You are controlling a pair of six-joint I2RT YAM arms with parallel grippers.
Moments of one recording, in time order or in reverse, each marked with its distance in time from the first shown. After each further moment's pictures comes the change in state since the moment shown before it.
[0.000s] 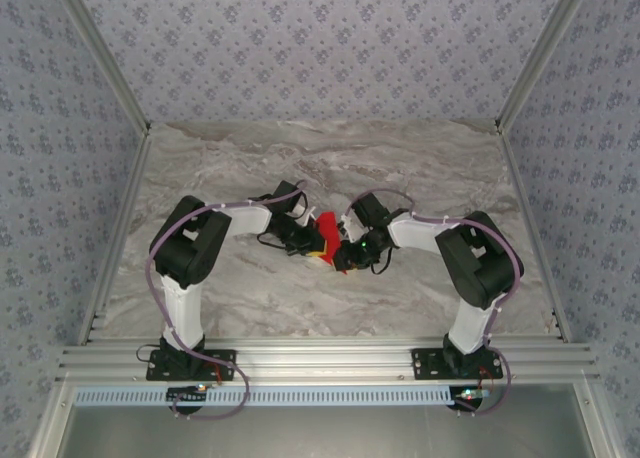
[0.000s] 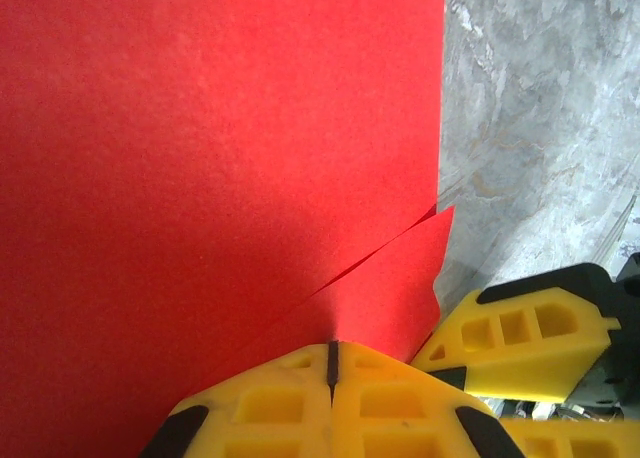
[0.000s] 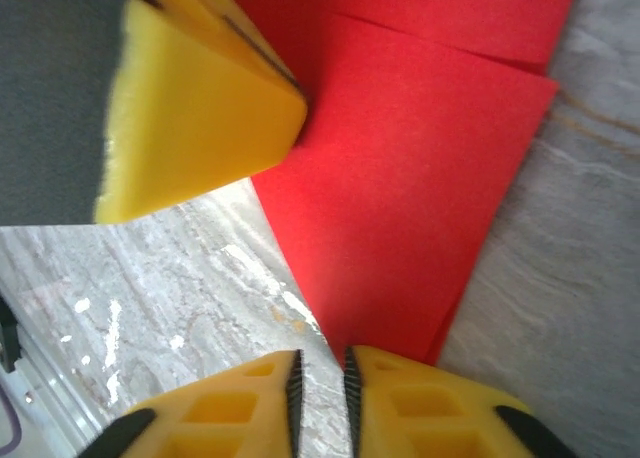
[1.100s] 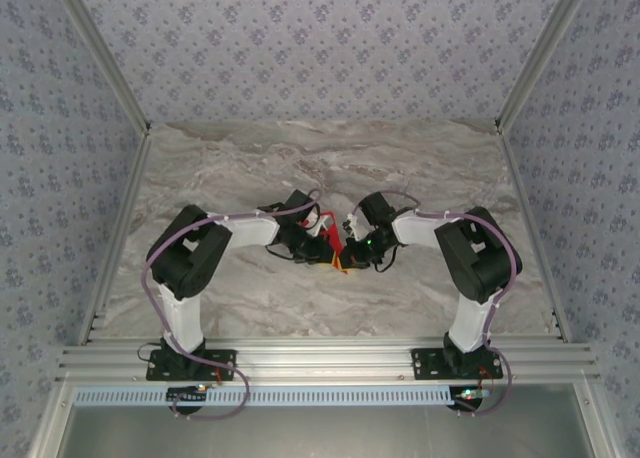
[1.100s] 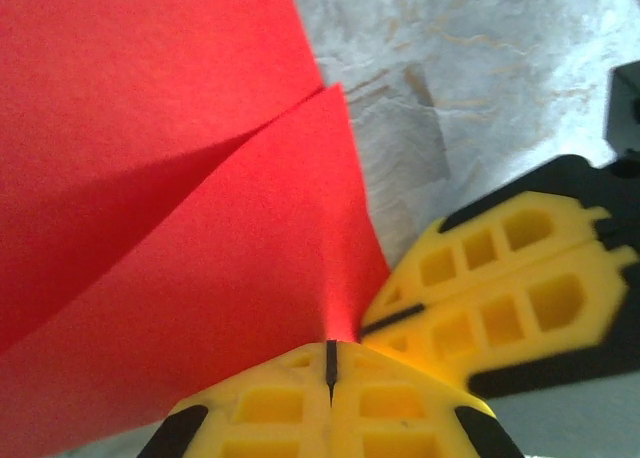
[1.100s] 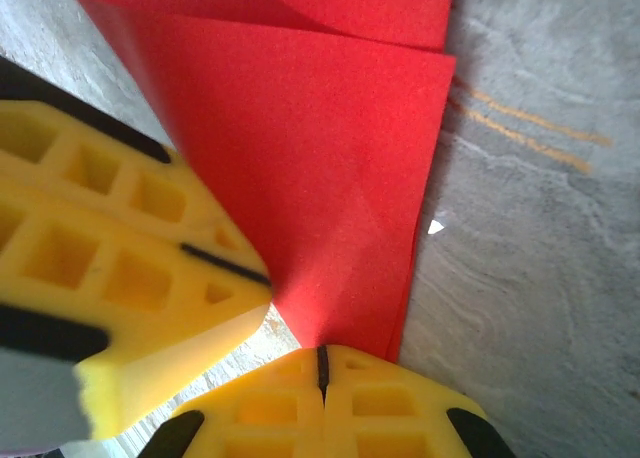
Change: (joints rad) left arm -0.116 -0.072 -0.053 0.027 -0.093 0.019; right arm -0.057 0.039 -0.009 0.008 -0.088 0.024
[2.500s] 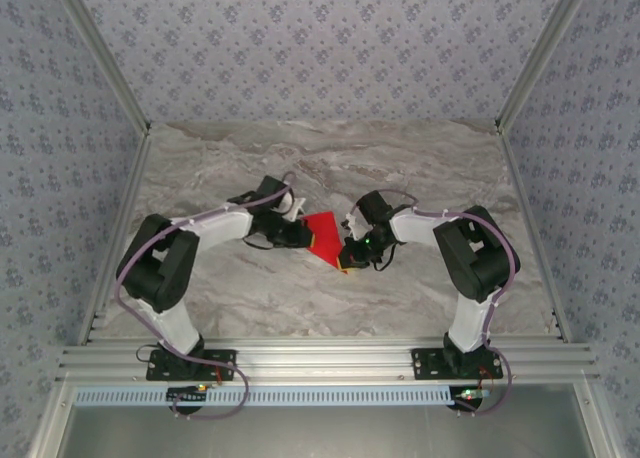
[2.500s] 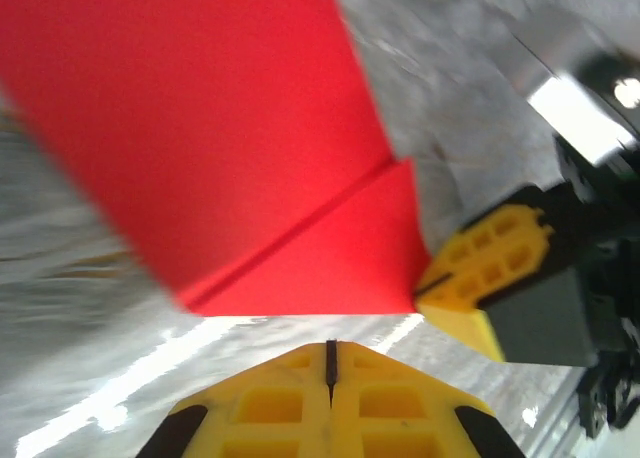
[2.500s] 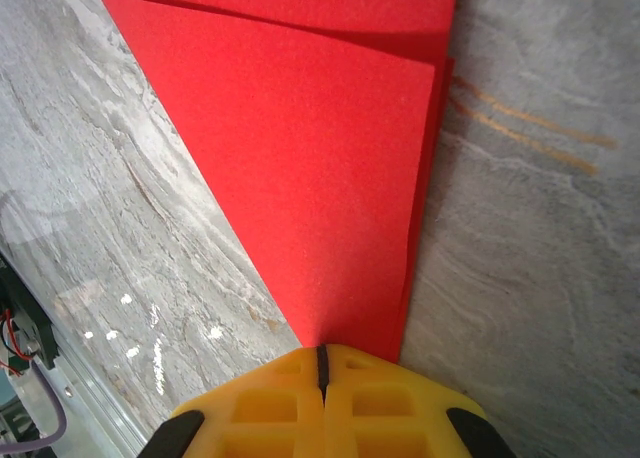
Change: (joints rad) left arm 0.125 -0.160 -0.034 -0.082 -0.045 0.155; right arm 0.007 0.009 0.035 -0.056 0.027 -0.011
